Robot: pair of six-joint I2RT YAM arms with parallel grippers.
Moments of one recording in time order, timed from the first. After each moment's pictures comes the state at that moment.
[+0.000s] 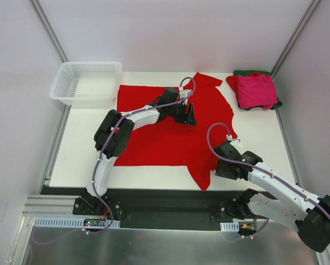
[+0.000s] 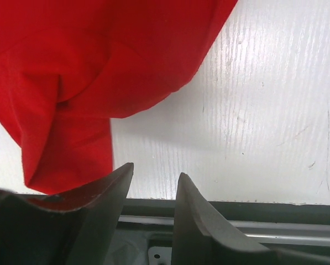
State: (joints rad) left arm -0.63 2.20 1.59 -0.05 0.58 -0.45; right arm 0.70 0.92 0.58 -0.92 0.32 0.84
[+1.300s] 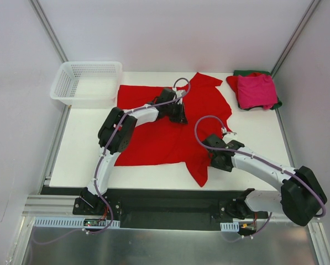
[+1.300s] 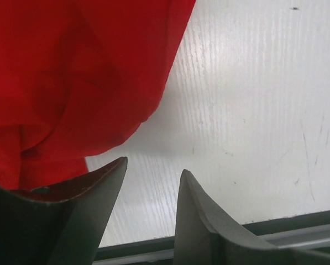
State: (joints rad) left arm -0.58 2.32 1.66 -0.09 0.49 -0.47; right arm 0.70 1.22 0.68 -0.86 0.49 0.95
